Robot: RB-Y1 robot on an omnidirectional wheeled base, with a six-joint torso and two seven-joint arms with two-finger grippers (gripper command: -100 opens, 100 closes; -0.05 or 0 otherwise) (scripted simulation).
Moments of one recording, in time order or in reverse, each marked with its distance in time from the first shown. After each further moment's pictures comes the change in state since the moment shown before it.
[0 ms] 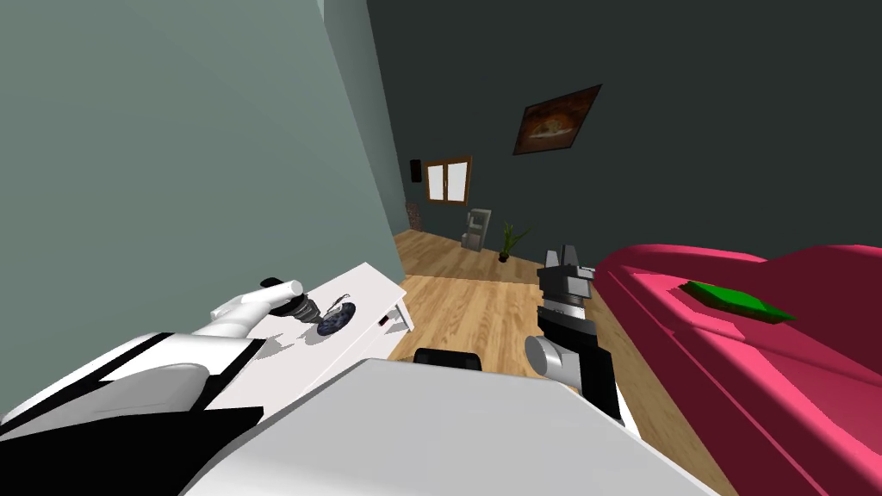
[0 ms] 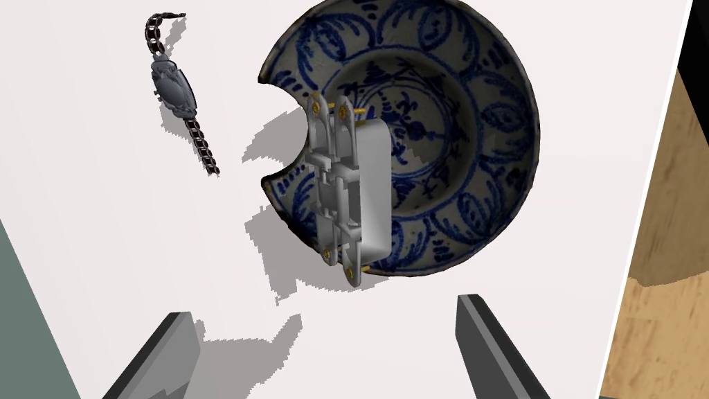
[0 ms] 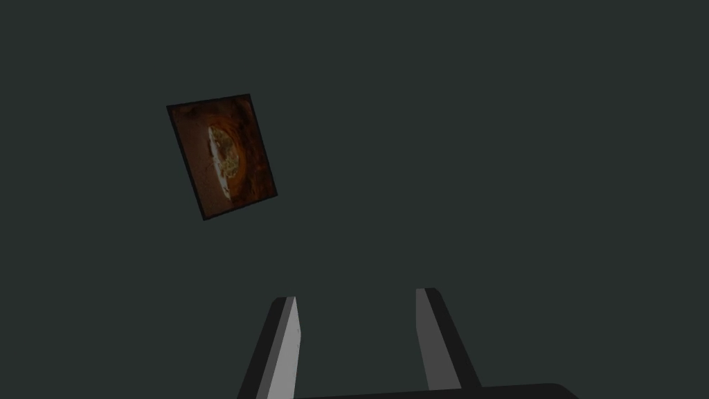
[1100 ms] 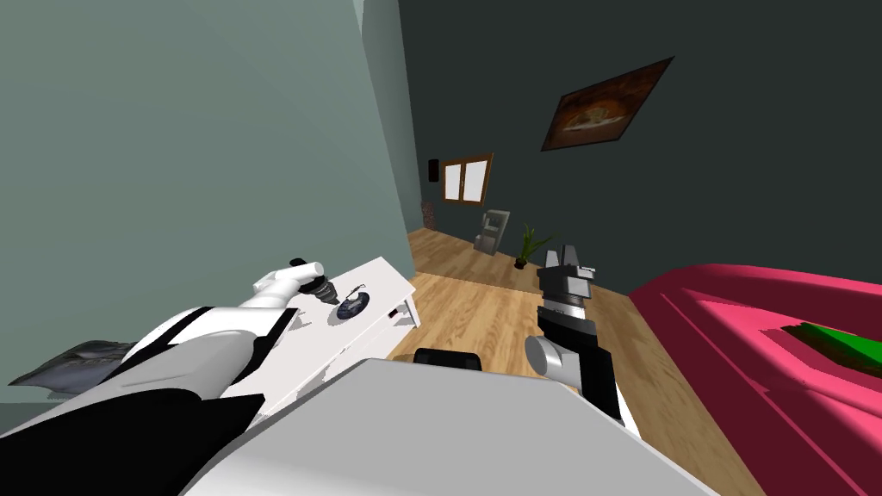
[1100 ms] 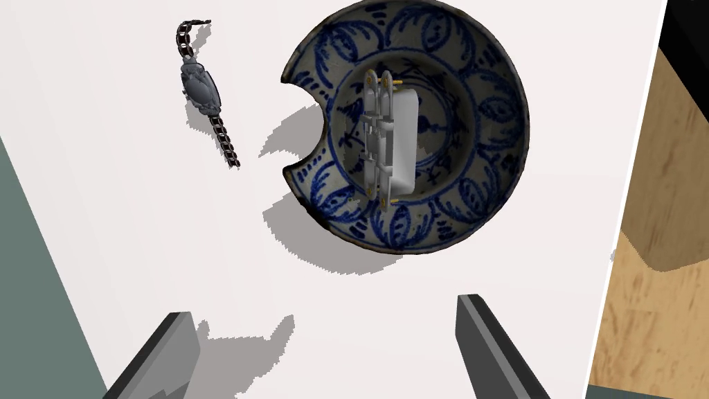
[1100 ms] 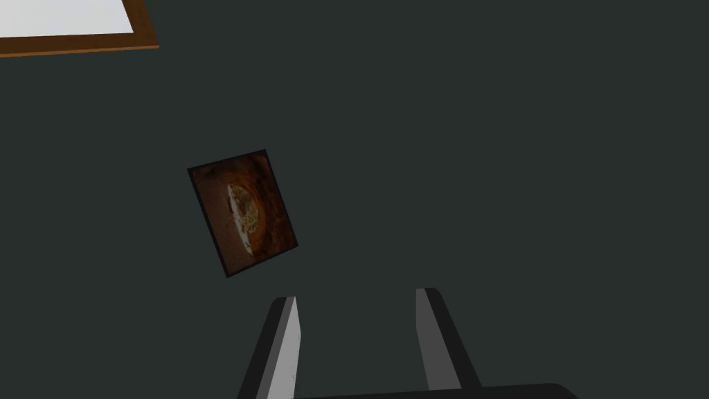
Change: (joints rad) left arm -0.242 -0.084 0.088 0.044 -0.246 0.113 -0.074; right arm 0.000 0.000 0.000 0.000 0.000 0.000 0.000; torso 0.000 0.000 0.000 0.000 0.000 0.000
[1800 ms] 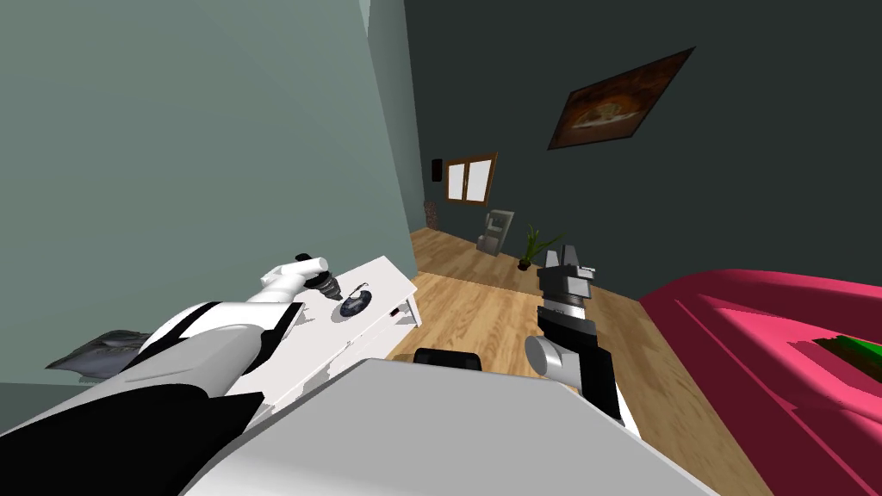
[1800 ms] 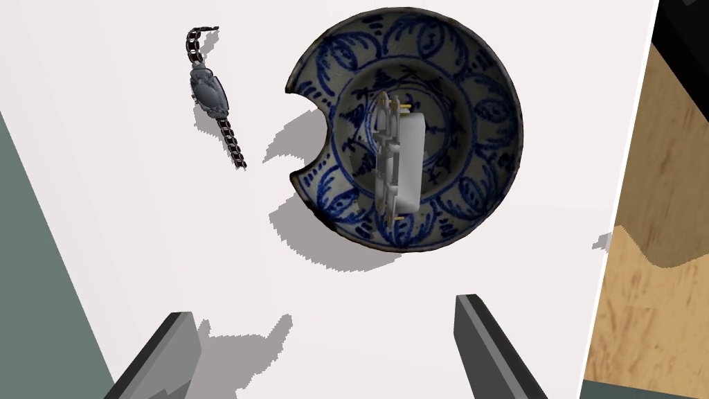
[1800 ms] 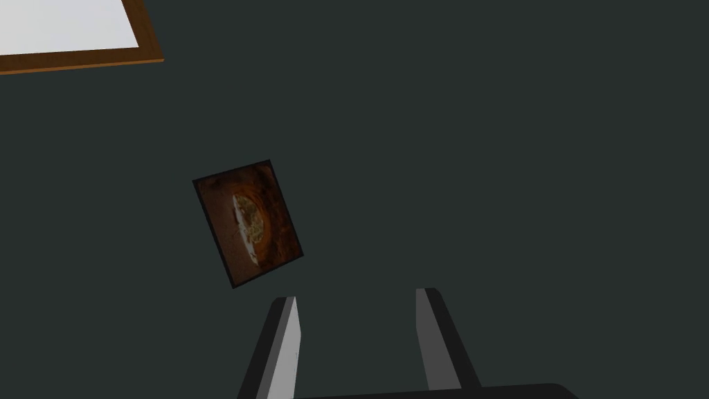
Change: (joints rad) left arm -0.051 -0.018 0.020 -0.008 -0.059 0.039 -0.001; right arm 0.000 0.000 0.000 0.000 0.000 0.000 0.000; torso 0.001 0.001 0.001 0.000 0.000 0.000
